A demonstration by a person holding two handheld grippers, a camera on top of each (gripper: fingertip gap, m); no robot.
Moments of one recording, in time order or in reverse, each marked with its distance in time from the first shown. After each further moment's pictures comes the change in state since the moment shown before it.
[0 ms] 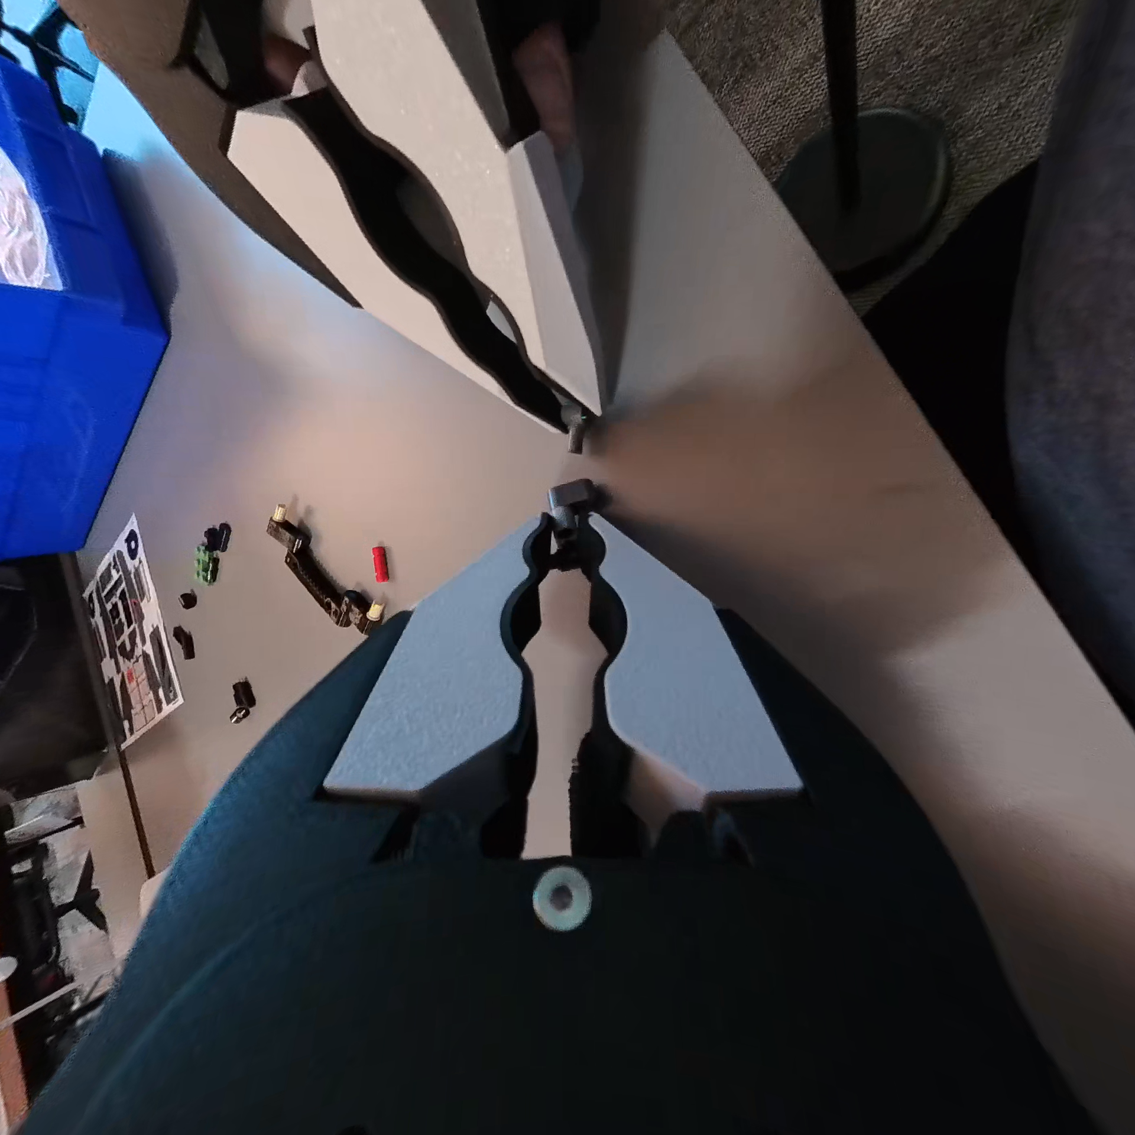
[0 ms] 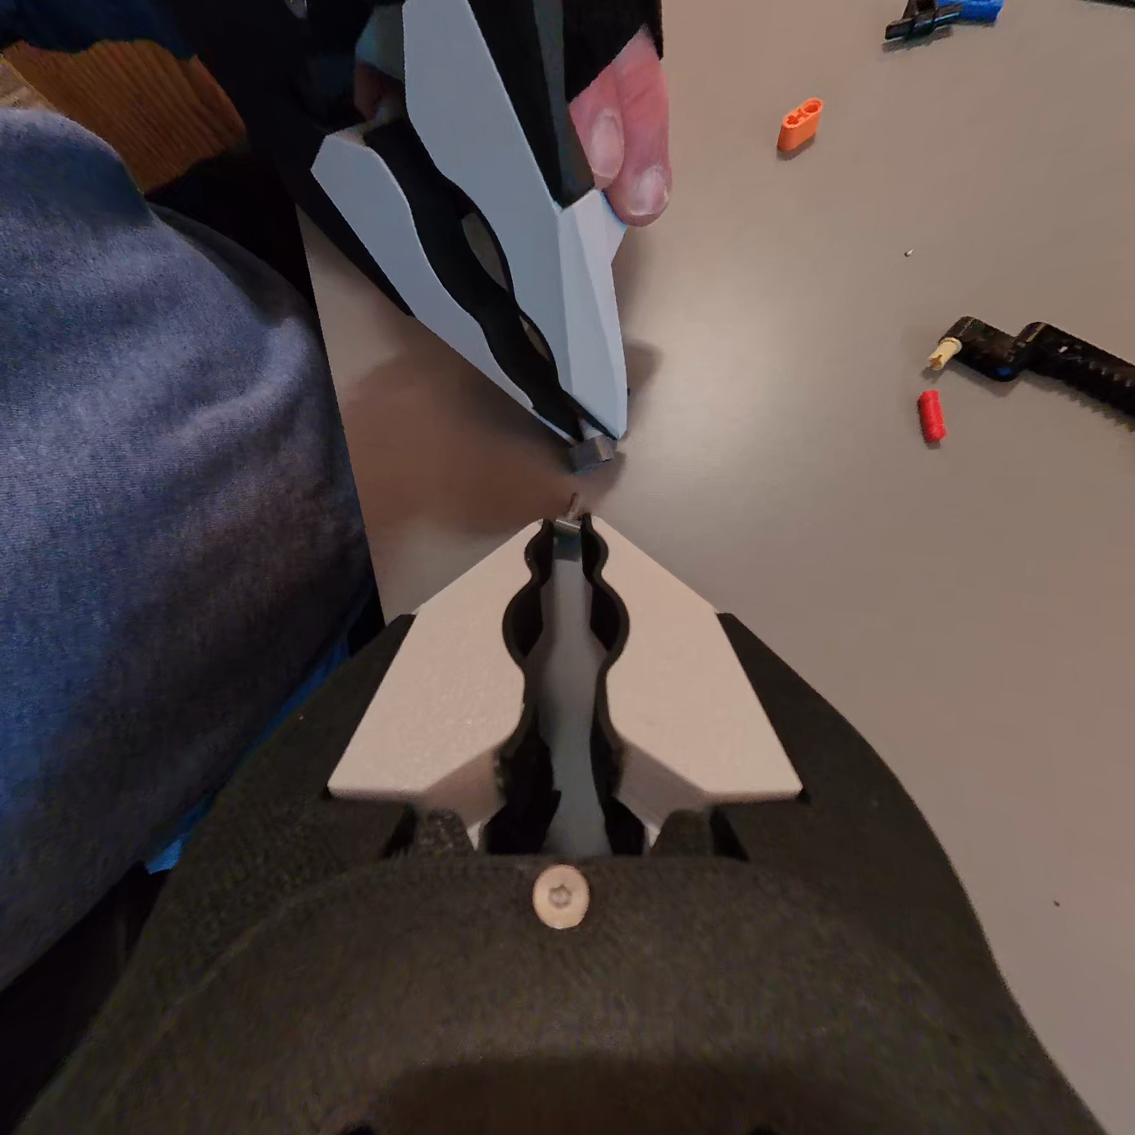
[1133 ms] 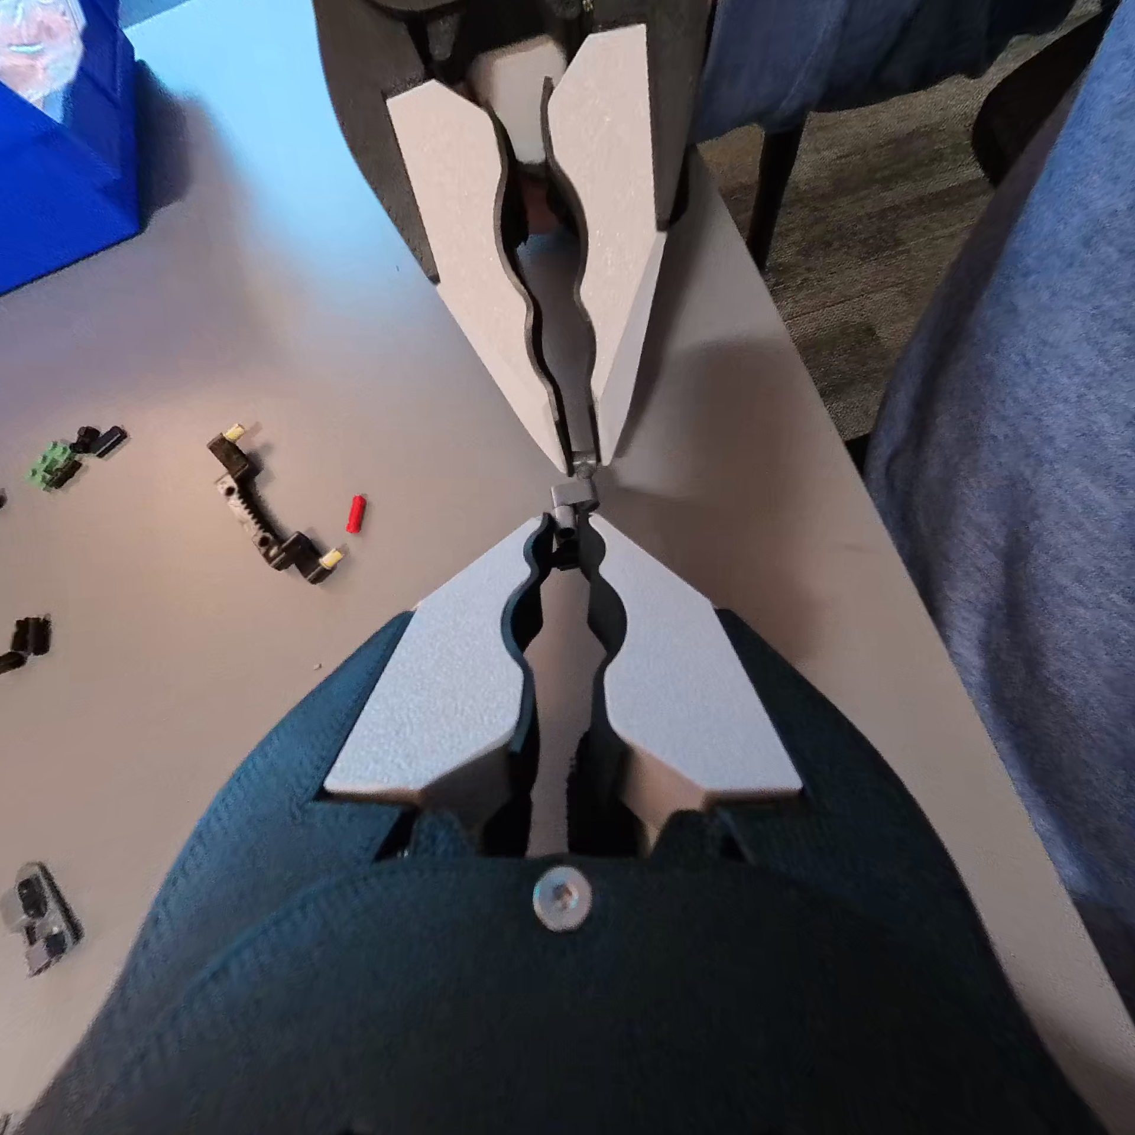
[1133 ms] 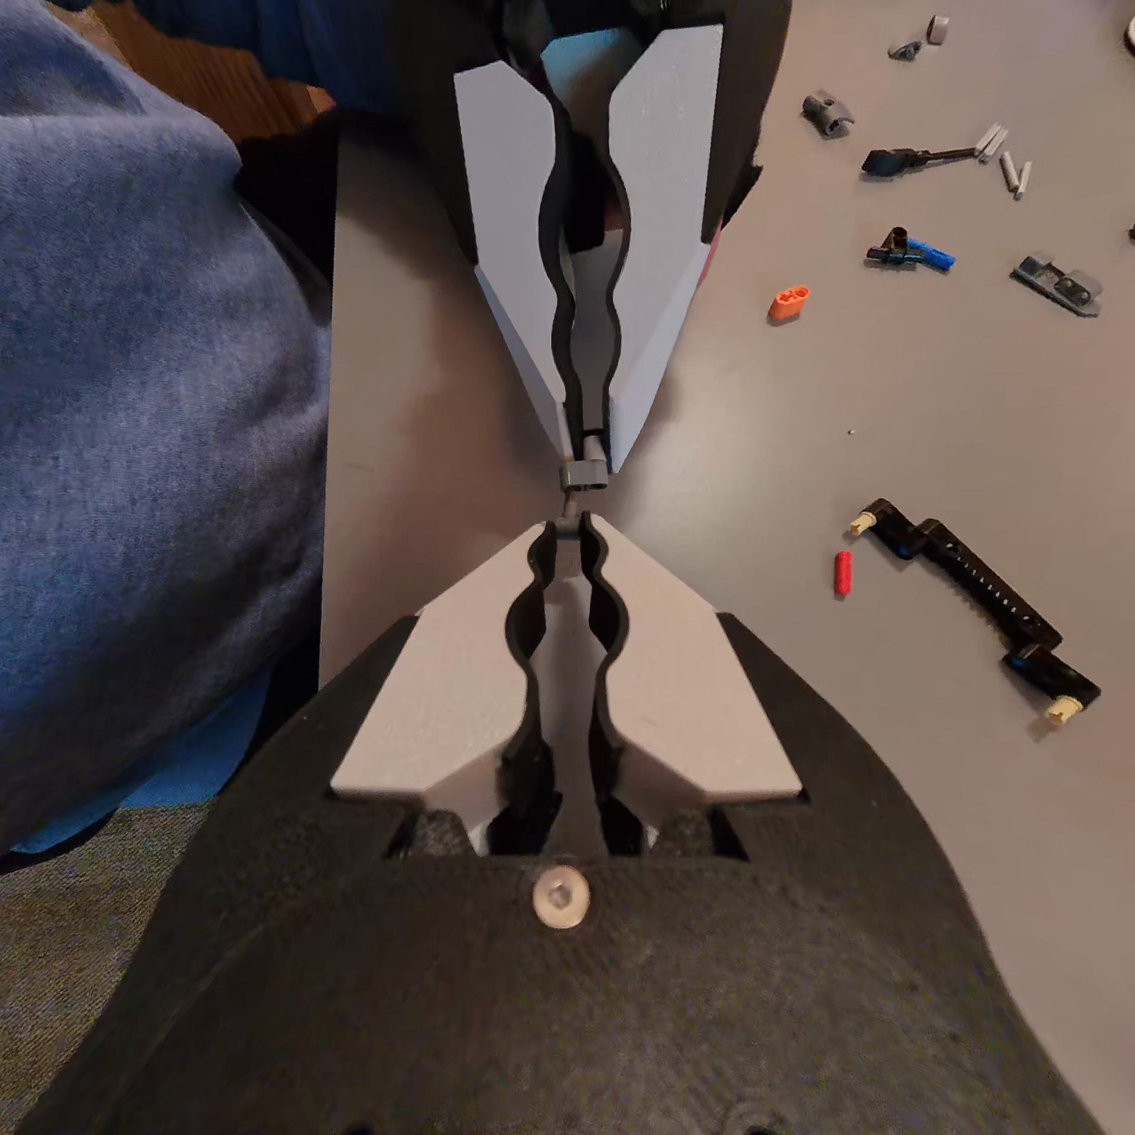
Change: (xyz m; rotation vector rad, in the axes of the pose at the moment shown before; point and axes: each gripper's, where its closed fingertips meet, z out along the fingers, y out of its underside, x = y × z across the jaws) left arm -0.015 0.002 -0.019 0.262 0.138 -0.434; right arm 0.009 -0.028 0.001 0.074 -0.028 -0.256
